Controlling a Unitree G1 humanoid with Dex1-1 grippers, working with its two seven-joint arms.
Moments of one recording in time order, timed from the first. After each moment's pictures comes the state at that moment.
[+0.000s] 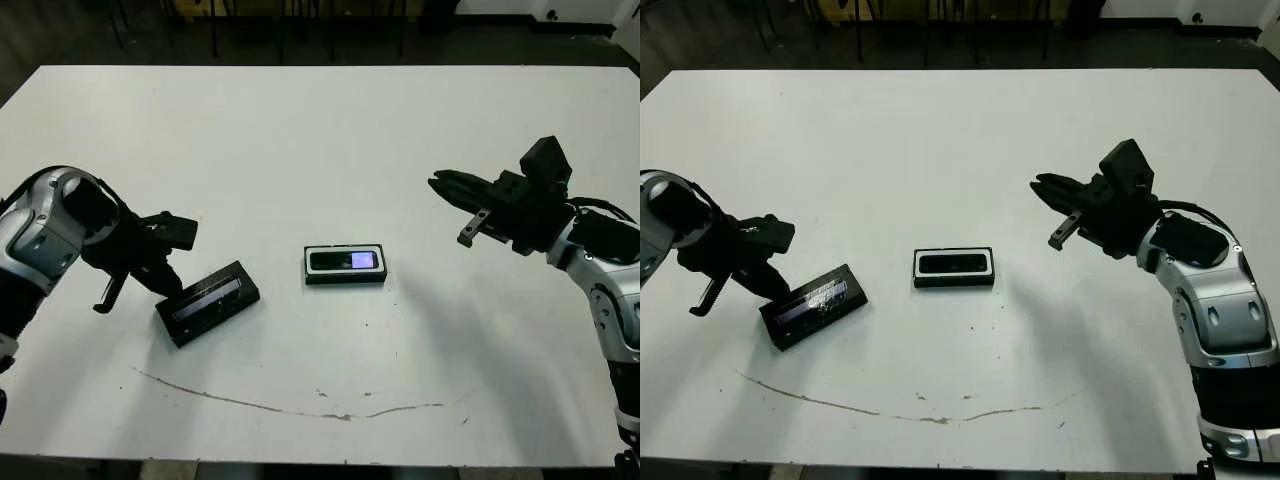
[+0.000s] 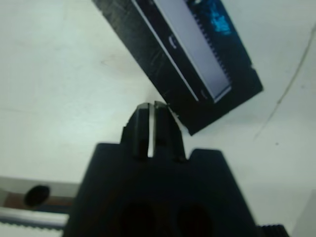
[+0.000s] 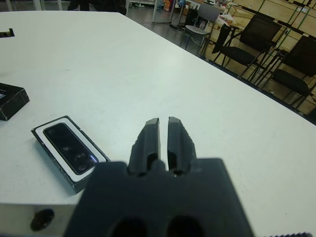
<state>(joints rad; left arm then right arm) -0.66 0.93 -0.50 0.27 0.18 0.18 -1.61 -0.36 -0.61 0.00 -0.13 0.26 0.43 0.72</state>
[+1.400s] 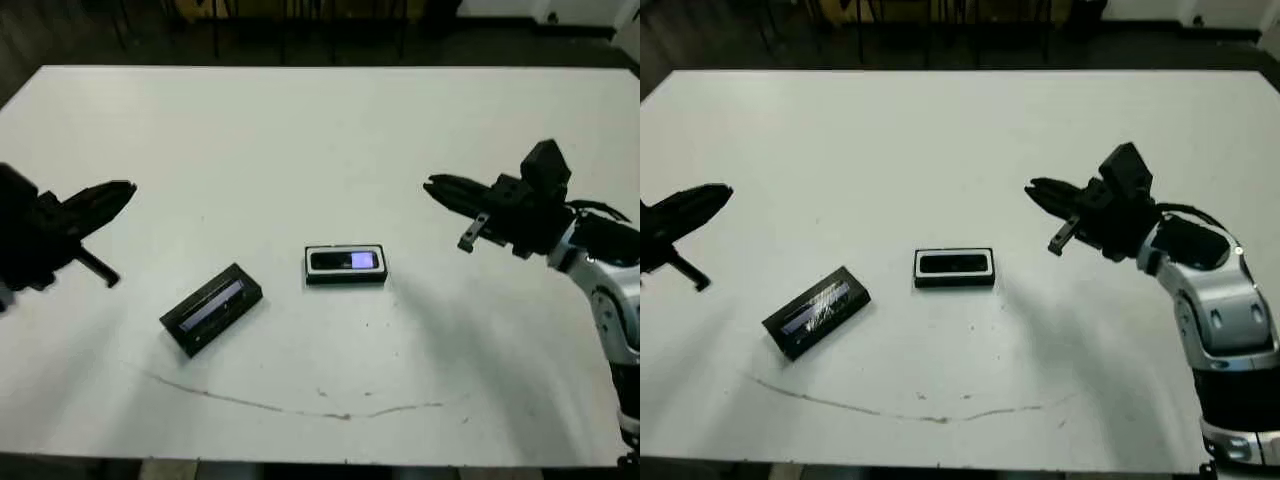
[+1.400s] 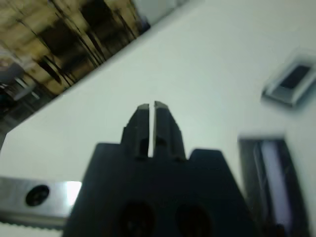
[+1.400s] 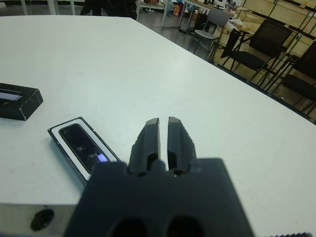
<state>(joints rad) 0.07 0.63 0.37 -0.57 -0.32 0.43 -0.57 -0.35 -0.62 0.00 -0.14 0.29 0.41 0.75</state>
